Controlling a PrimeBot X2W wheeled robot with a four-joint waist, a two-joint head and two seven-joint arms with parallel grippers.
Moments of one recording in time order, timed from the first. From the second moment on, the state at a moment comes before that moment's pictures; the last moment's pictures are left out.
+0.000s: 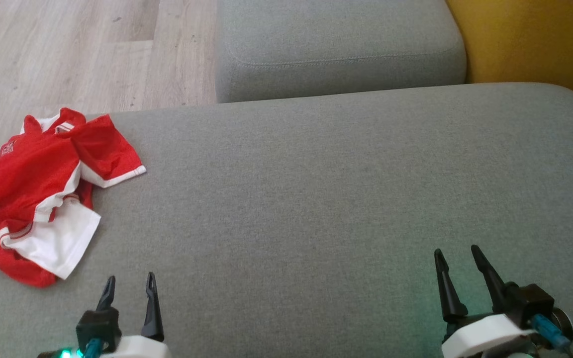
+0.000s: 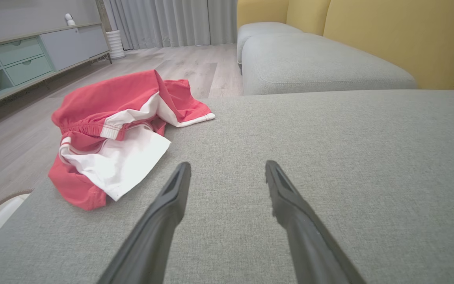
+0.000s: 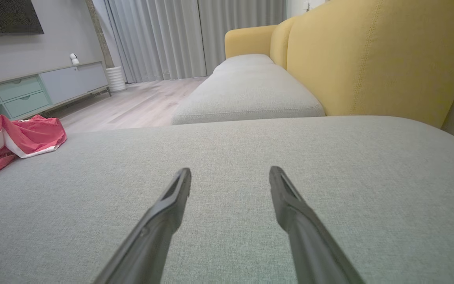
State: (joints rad) left arm 0.14 0.12 -0.18 0.24 -0.13 0.19 -0.25; right arm 0.06 -0.07 0.08 0.34 0.12 0.12 -0.25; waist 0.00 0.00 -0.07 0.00
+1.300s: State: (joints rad) left arm 0.08 0.16 -0.09 0.16 -0.21 0.14 -0.18; right arm 0.02 -0.08 0.17 0.32 0.15 0.12 -0.25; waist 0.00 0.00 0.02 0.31
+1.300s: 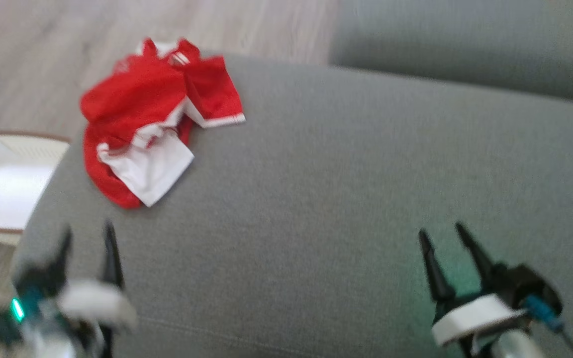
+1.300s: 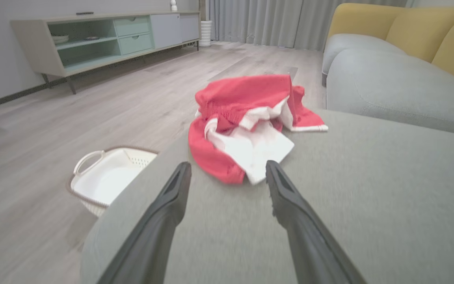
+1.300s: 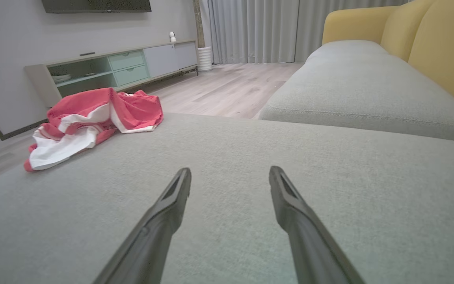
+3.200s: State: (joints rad) left arm -0.83 0.23 -0.28 0.10 -0.50 -0.12 0.36; right arm -0.01 -0.16 0.17 0.11 0.21 0.12 -0.21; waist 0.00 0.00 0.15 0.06
